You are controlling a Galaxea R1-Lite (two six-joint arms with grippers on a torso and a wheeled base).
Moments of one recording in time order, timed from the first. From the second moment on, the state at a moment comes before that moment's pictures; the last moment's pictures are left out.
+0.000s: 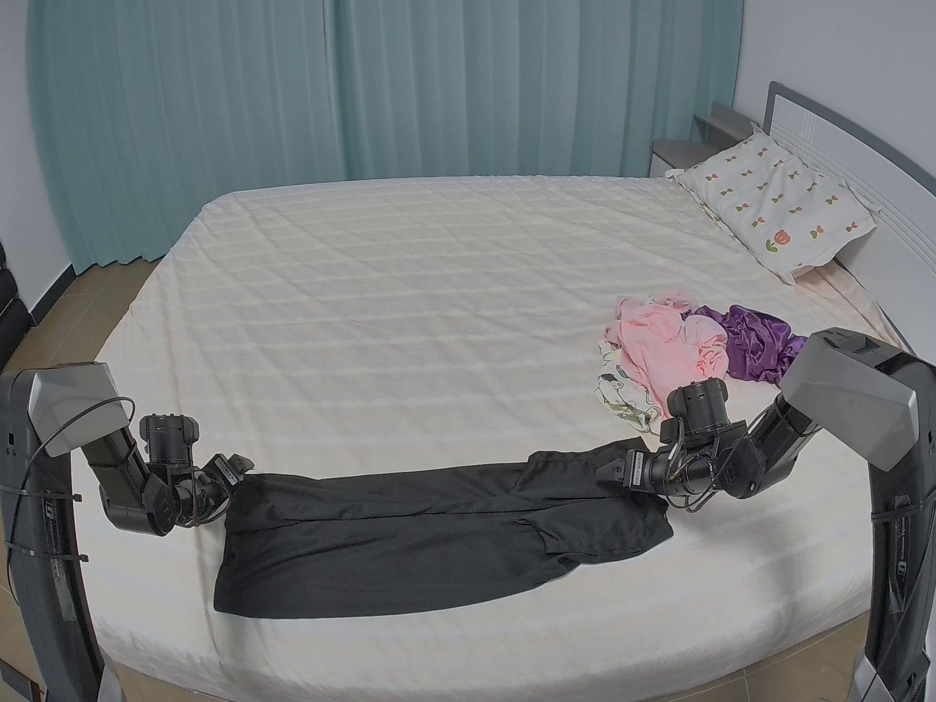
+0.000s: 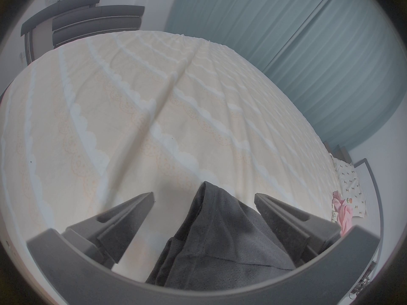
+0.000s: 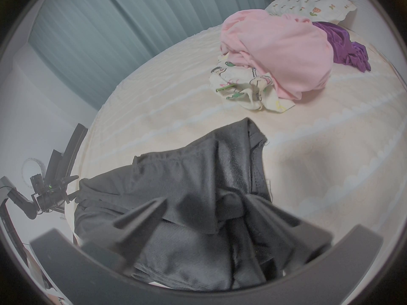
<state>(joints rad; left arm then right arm) 0.13 2.41 -0.80 -0.89 -0.04 -0.69 0.25 2.40 -1.08 -0.53 0.13 0.40</state>
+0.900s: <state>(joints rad) 0.15 2.32 -0.62 -1.03 -0.22 -0.69 0.19 2.36 -0.78 -0.75 0.23 0.36</state>
